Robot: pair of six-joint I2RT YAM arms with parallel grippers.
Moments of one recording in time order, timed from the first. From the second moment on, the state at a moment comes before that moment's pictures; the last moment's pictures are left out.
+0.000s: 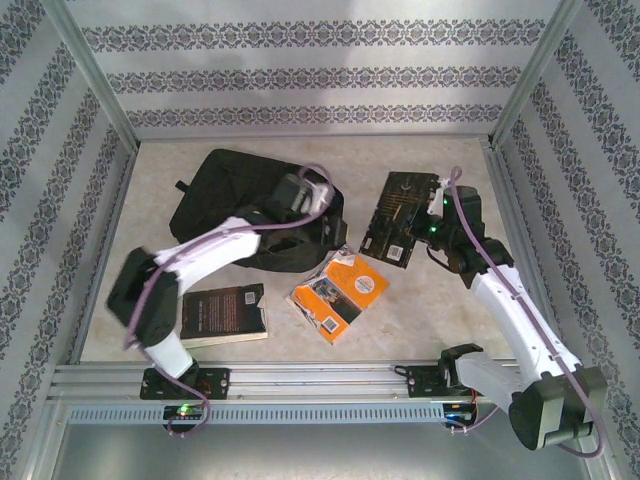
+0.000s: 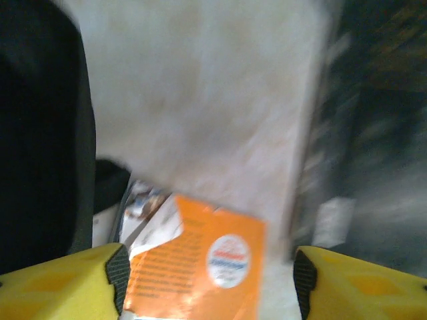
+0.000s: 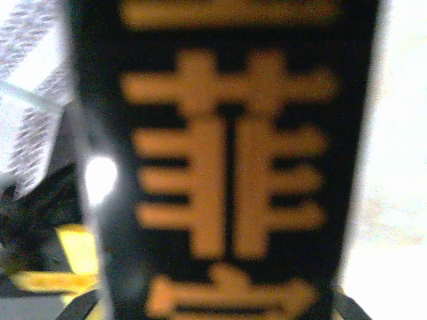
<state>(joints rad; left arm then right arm) -0.62 1.61 1.24 -0.30 0.36 -0.45 0.21 1.03 0.88 -0.41 -0.32 0.63</state>
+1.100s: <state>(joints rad) -0.41 1.31 0.89 0.69 1.06 -1.06 0.46 1.03 1.01 -0.07 -0.90 0.63</state>
